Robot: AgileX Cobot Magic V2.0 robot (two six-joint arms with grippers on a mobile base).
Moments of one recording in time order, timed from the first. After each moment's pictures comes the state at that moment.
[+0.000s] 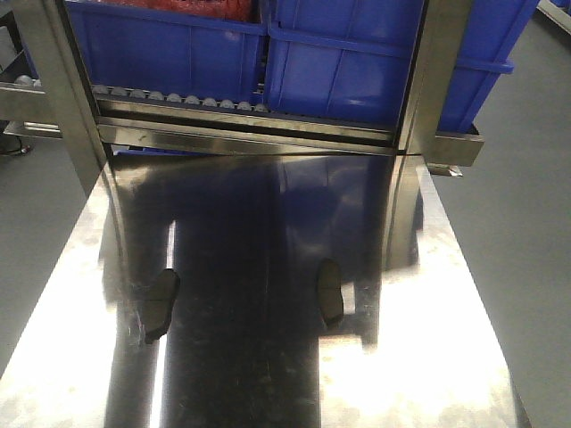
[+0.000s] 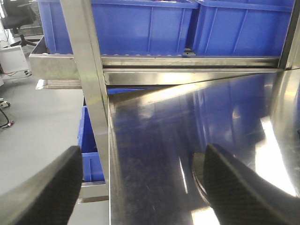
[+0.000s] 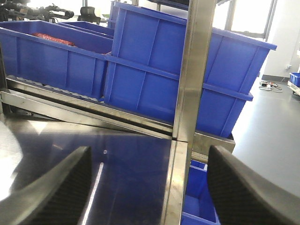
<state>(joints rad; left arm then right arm) -0.14 0.21 -0.43 0.02 0.54 -0.02 0.20 0.17 -0.33 -0.07 0.27 -0.04</state>
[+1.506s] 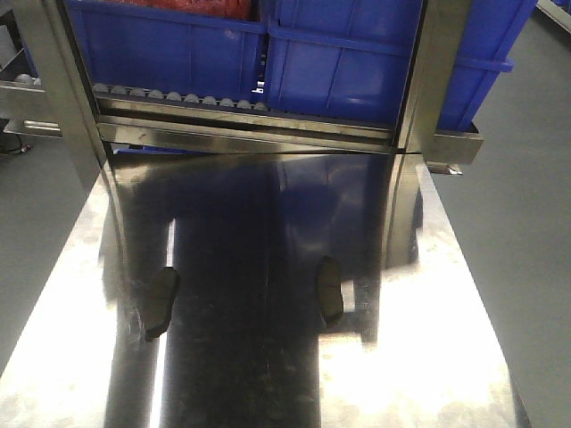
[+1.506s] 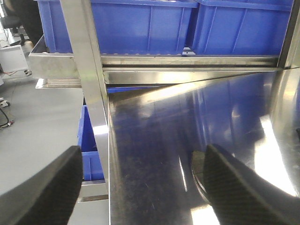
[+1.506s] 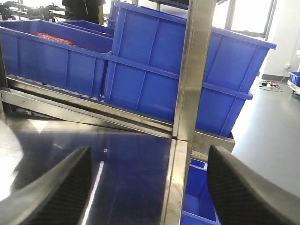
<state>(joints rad) -0.14 0.21 -0.43 0.02 0.54 -0.02 0.20 0.17 -0.33 -0.07 0.27 -0.04</state>
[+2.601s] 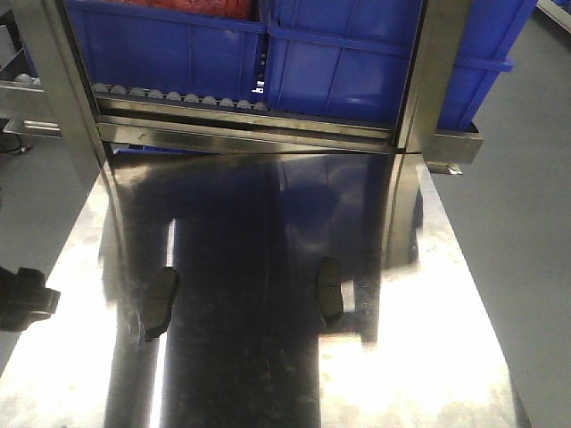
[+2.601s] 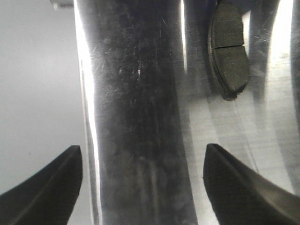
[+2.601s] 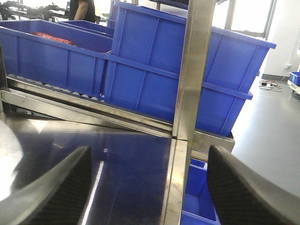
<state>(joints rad) -0.14 1.18 -0.83 0.00 0.88 -0.08 0.20 0.17 -0.33 -0.07 0.27 -0.04</state>
